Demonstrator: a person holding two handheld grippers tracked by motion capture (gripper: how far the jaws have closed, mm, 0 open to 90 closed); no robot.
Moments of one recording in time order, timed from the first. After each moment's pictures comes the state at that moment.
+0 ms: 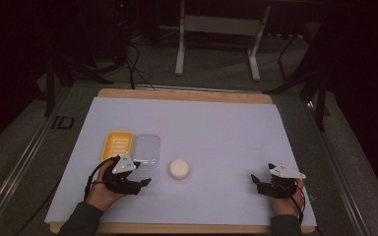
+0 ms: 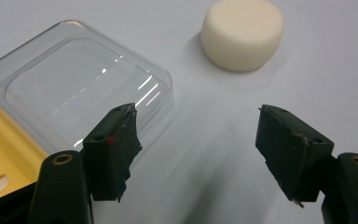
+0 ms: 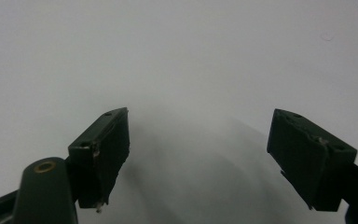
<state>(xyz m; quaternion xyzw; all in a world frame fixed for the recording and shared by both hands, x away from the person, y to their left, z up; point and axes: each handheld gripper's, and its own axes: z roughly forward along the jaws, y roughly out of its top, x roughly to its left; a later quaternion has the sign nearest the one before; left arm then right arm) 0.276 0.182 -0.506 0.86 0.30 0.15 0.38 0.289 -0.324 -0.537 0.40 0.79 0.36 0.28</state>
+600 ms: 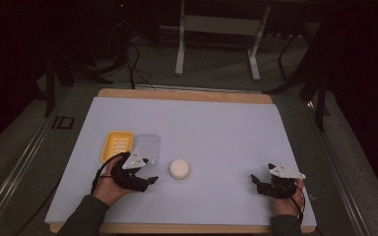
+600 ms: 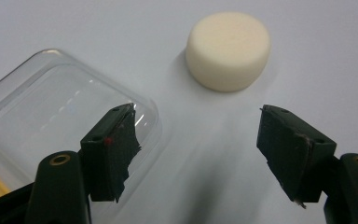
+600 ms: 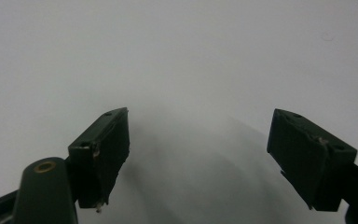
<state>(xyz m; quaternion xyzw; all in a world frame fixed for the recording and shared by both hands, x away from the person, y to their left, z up) 0.288 0.160 -0.497 0.88 0.26 0.14 0.37 0.289 -0.324 -0.537 0.40 0.79 0.36 0.28</state>
